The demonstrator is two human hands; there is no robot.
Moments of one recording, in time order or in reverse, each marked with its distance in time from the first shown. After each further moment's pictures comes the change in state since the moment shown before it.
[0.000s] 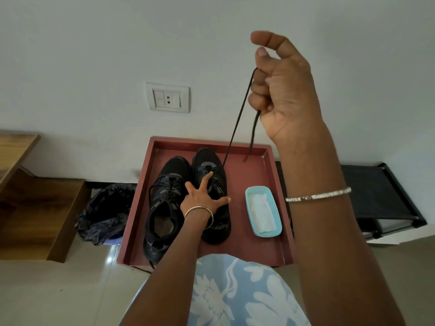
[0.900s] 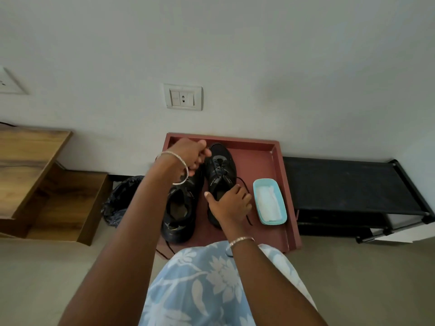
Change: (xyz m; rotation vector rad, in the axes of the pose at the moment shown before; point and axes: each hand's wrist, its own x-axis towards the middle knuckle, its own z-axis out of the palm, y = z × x) left_hand -0.064 0.017 -0.156 -0.725 -0.156 0.003; right_hand -0.112 0.266 -0.022 -1.365 0.086 0.506
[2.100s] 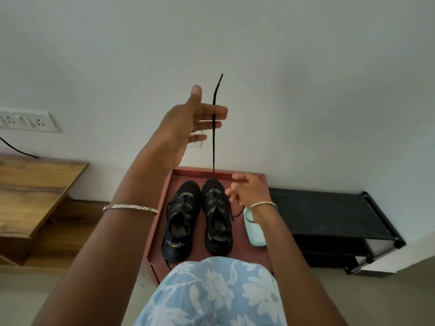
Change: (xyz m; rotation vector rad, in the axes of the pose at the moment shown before) left_hand -0.153 0.102 -0.032 -0.186 -0.010 0.627; right_hand -0.049 -0.012 -0.189 0.838 -0.177 -0.201
